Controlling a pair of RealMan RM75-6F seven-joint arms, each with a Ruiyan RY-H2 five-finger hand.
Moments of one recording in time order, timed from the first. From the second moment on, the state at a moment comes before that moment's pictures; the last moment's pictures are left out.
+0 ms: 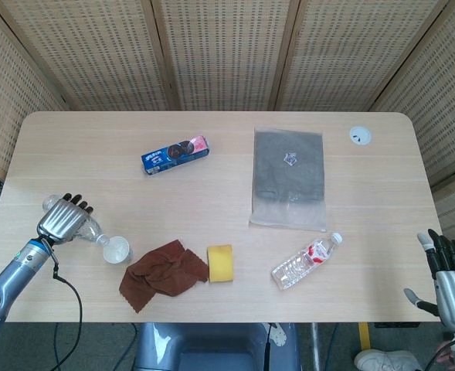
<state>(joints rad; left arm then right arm) -0.57 -1.41 0.06 -0.97 1.54 0.97 0.17 -0.01 -1.09 0.04 -1.65 -1.53 1.55 -0.08</state>
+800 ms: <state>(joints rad) -0.56 -1.34 -0.03 -1.06 1.45 0.93 -0.70 -0.01 -1.10 0.04 -1.65 -1.53 1.54 -0.10</state>
